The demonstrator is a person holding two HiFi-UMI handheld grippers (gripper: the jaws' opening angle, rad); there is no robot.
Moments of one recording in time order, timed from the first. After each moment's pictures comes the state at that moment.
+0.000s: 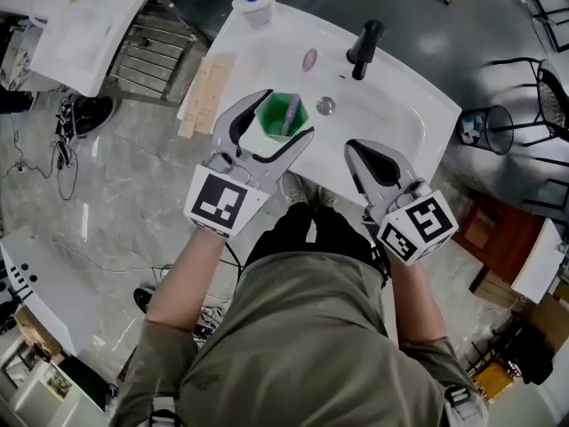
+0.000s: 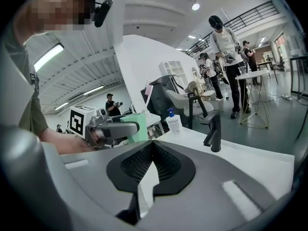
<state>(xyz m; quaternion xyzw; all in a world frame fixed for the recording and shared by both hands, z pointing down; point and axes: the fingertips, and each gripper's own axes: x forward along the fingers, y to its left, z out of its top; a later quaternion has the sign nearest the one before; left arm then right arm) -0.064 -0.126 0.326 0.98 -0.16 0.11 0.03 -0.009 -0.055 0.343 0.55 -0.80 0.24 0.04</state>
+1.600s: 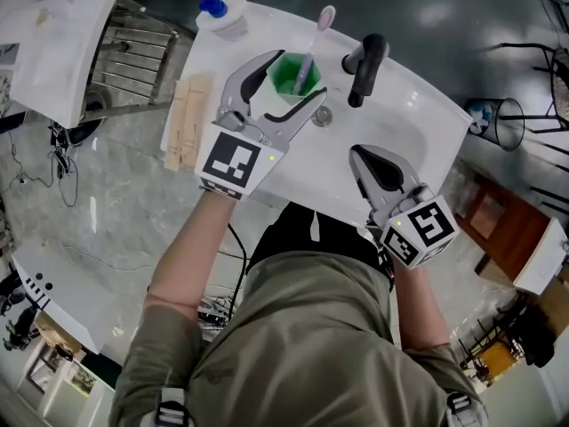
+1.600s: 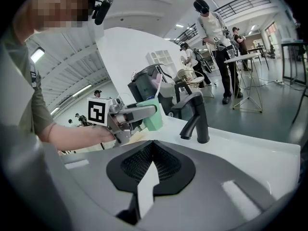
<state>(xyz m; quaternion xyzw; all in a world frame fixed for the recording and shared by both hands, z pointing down) 0.038 -0.244 0.399 0.98 -0.13 0.12 0.03 0.052 -0.113 0.417 0.57 -0.76 0.32 0.06</state>
